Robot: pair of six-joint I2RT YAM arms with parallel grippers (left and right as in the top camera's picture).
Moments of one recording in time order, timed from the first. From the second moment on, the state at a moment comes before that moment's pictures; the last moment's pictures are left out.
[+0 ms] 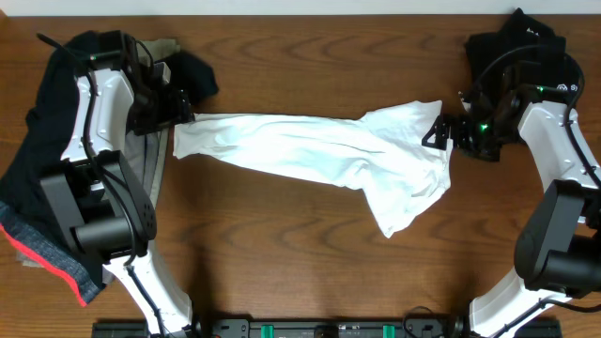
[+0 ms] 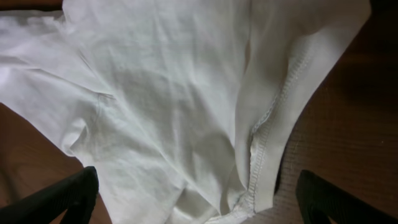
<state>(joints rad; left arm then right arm) 0.21 2.08 1.68 -1.03 0.24 0.02 -0.18 1.86 1.37 -0.98 -0.44 -0.05</state>
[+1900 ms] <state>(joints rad) 0.24 1.74 1.40 -0.82 0.27 0.04 -0.16 1.86 1.37 -1.03 -0.47 -0.05</state>
